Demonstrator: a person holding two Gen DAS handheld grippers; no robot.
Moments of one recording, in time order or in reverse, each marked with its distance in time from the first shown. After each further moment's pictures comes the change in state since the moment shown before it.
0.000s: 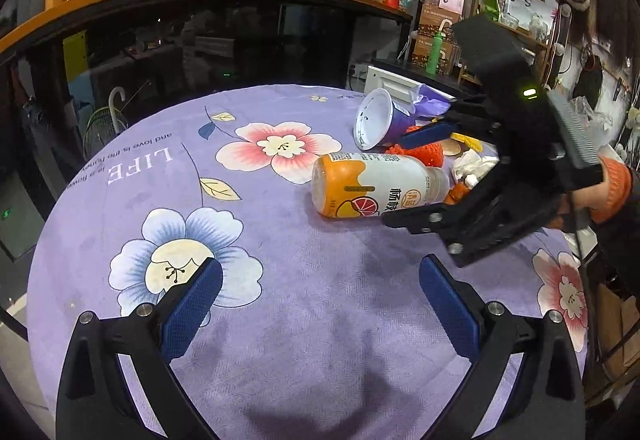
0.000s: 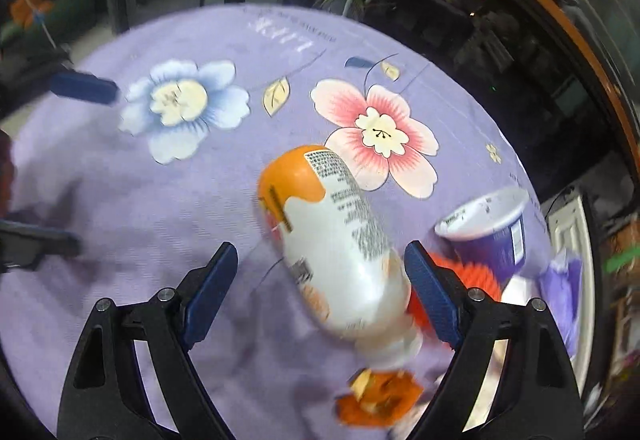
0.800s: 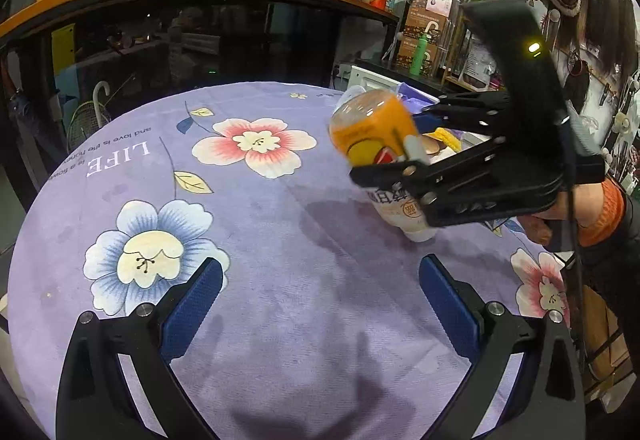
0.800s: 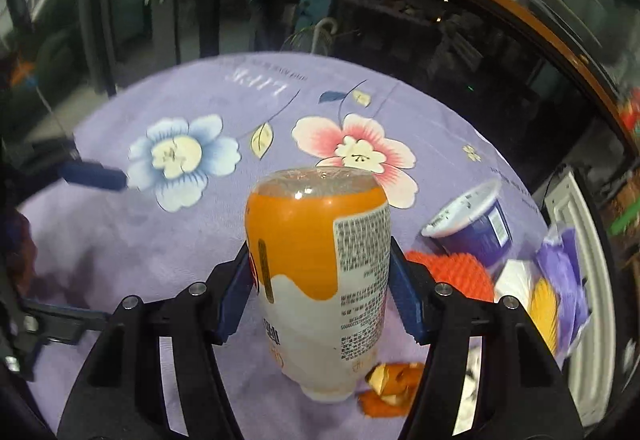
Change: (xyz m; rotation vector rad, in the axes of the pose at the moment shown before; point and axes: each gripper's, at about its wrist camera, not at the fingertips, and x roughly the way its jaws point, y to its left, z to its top) left arm 0.002 -0.015 -0.007 -0.005 0.000 -0.066; right arm -0.040 -0.008 -0.014 0.228 -0.175 0.002
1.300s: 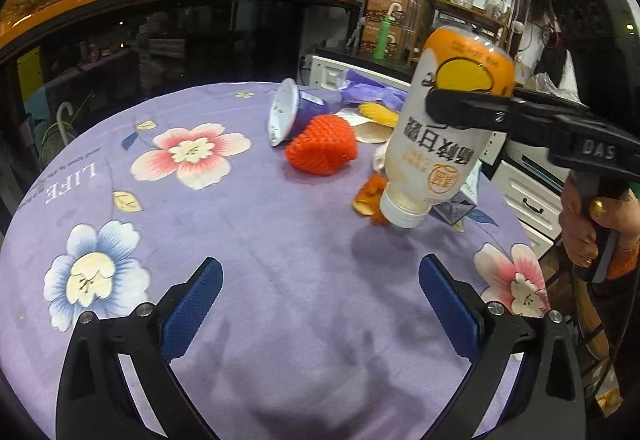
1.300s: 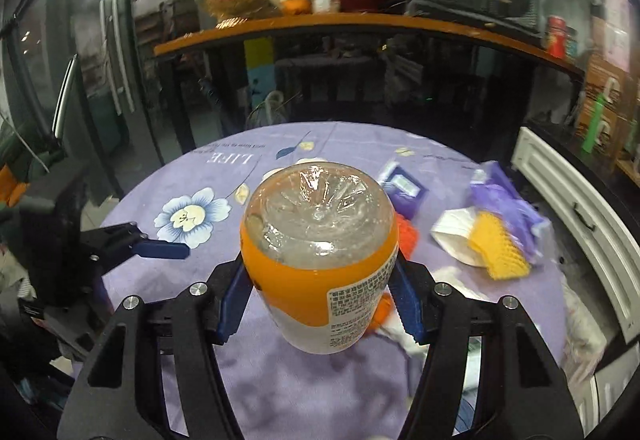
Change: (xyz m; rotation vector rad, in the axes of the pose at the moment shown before) left arm 0.022 -0.067 0.011 0.095 0.037 -0.060; right arm -0.114 -0.046 -0.069 0.307 -0.241 -0.029
